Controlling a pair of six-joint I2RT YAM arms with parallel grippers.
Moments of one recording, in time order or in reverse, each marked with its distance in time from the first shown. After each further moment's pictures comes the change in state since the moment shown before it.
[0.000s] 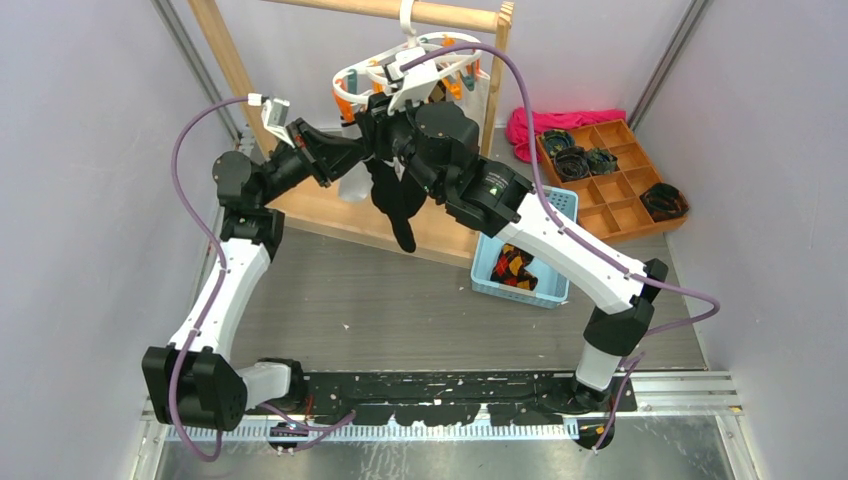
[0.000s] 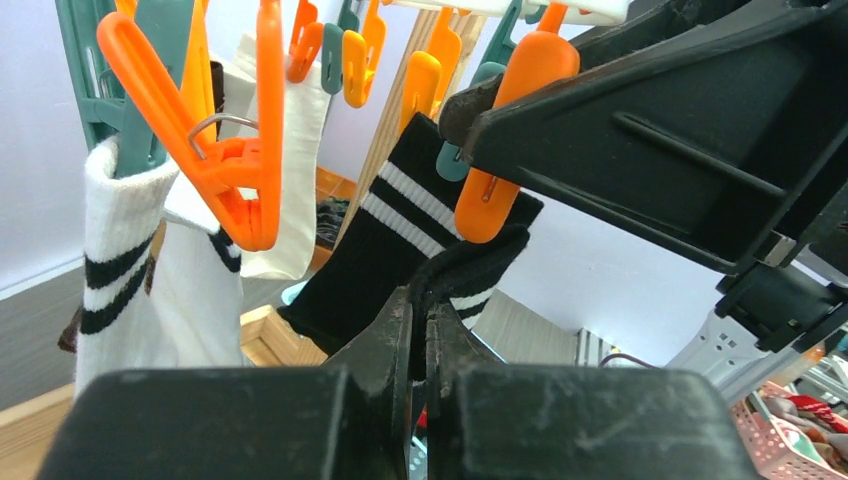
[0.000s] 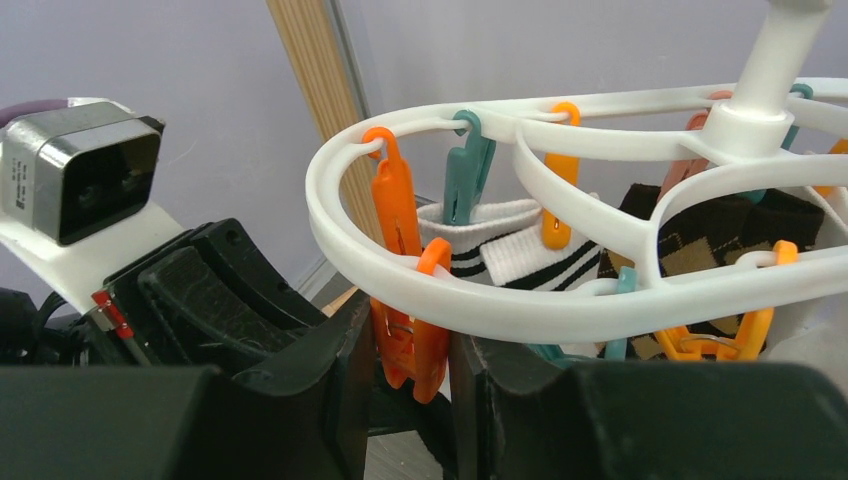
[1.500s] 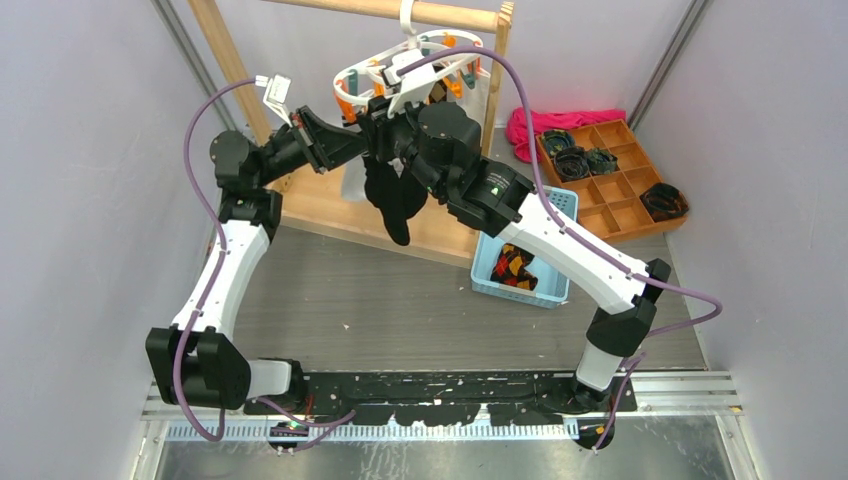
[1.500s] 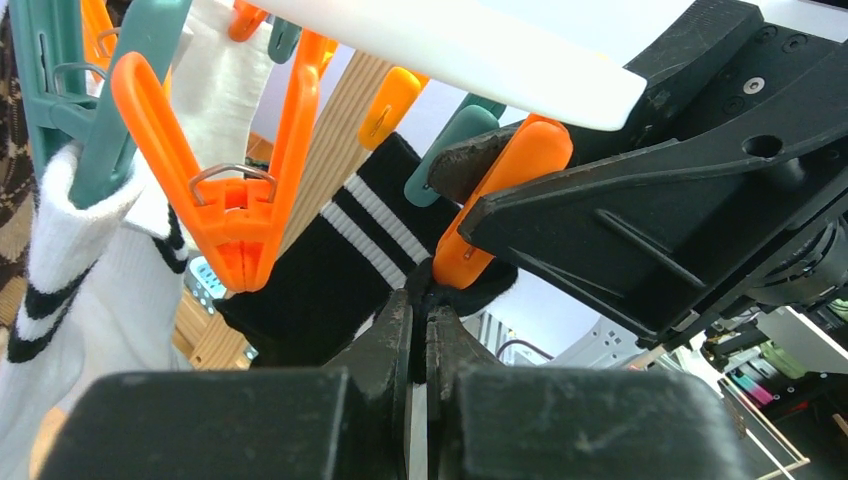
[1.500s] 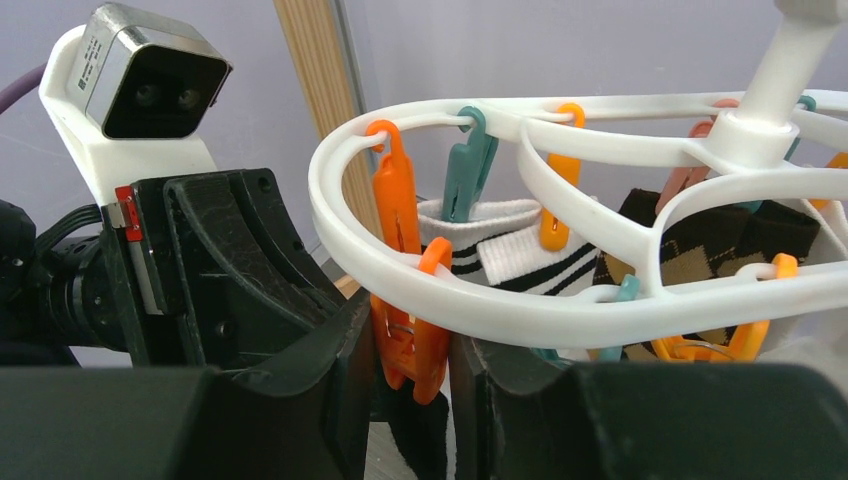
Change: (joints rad) left arm 0.021 0.106 0.135 -0.023 0.127 -0.252; right arm -0.012 -0.015 -0.035 0.016 -0.040 -0.058
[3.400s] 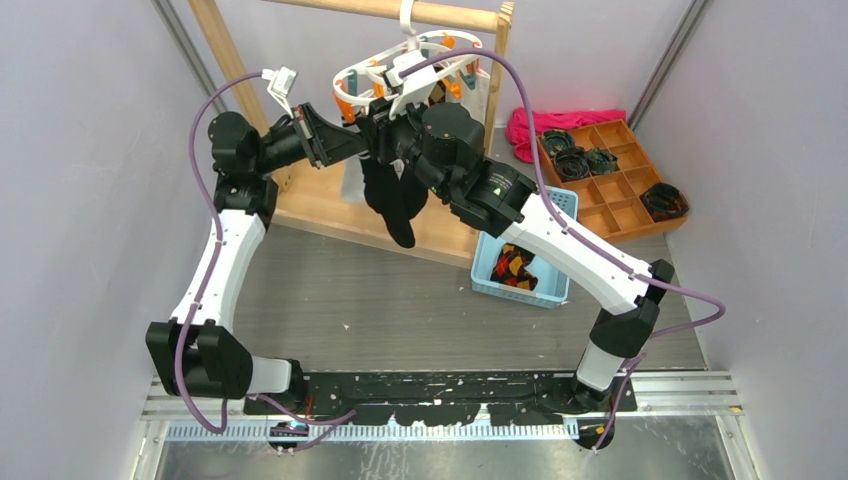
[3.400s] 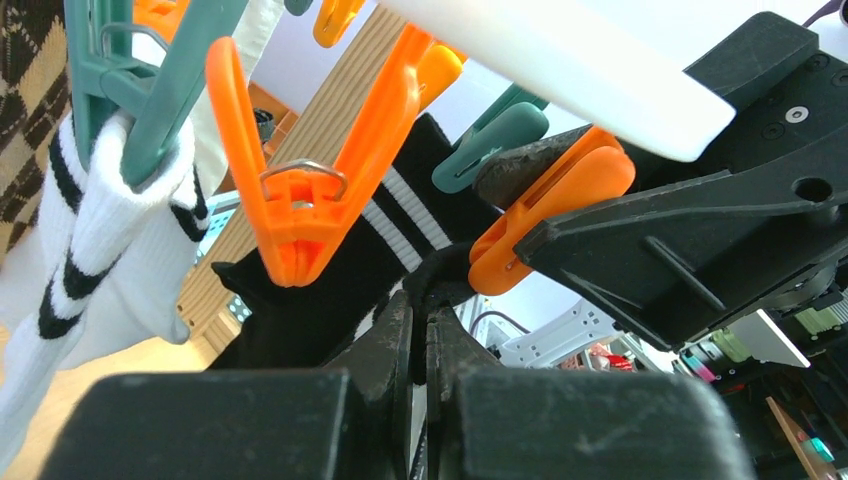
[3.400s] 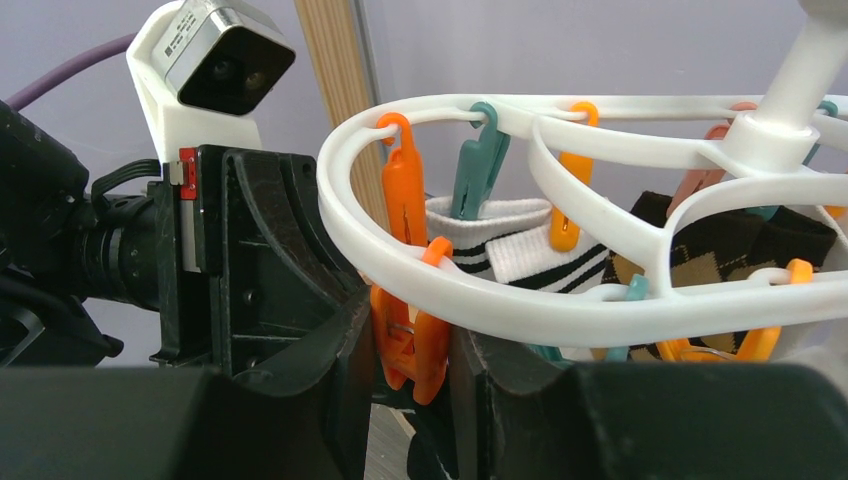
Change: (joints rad) left arm 0.023 0.042 0.100 -0.219 0.083 0.032; right arm -0.008 -0.018 -0.032 0.018 -0.051 -0.005
